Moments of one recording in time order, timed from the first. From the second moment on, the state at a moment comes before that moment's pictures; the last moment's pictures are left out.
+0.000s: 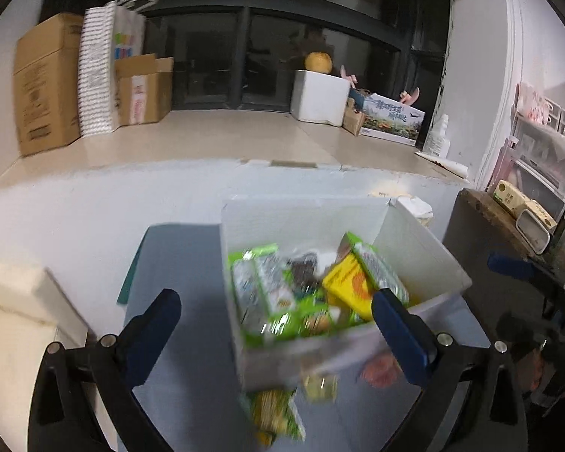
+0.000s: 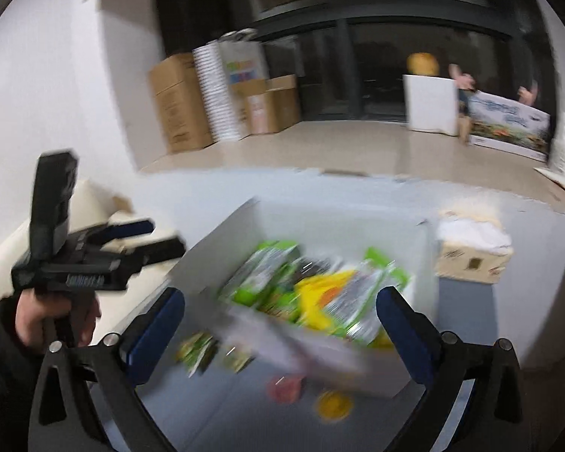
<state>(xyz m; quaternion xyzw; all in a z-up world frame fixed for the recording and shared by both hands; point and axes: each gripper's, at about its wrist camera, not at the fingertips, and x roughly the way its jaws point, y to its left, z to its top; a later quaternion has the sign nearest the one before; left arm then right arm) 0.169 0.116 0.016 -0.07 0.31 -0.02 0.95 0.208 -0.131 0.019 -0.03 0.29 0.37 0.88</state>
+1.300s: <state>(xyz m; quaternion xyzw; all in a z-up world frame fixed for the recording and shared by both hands) 0.033 0.200 -0.052 -0.17 0.33 0.05 0.93 0.194 0.049 -0.122 -0.11 0.44 0.41 0.79</state>
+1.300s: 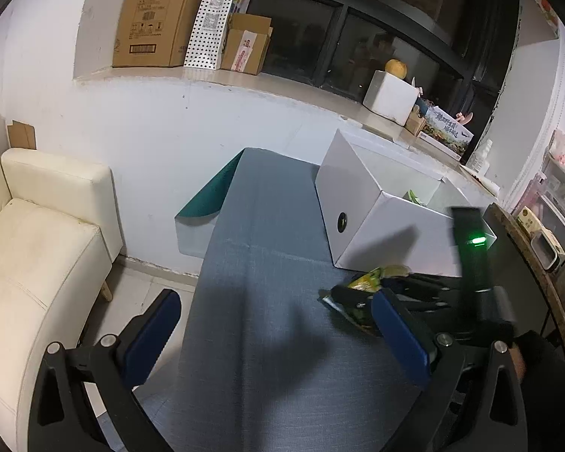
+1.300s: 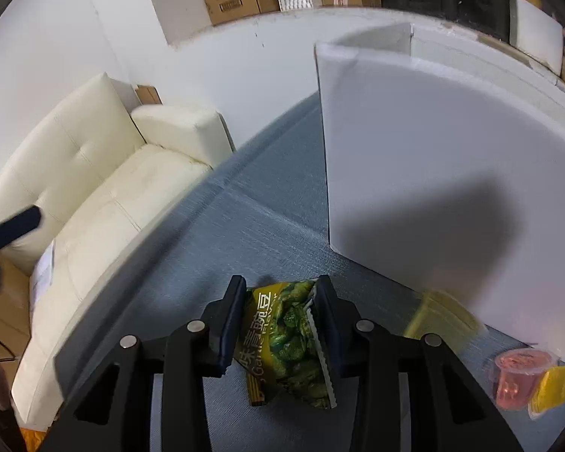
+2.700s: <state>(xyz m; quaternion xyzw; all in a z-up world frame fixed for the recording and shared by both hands) 0.164 0.064 -0.100 -0.12 0.39 -0.02 0.91 0.158 -0.169 -0.045 0.03 0.35 0.34 0.87</state>
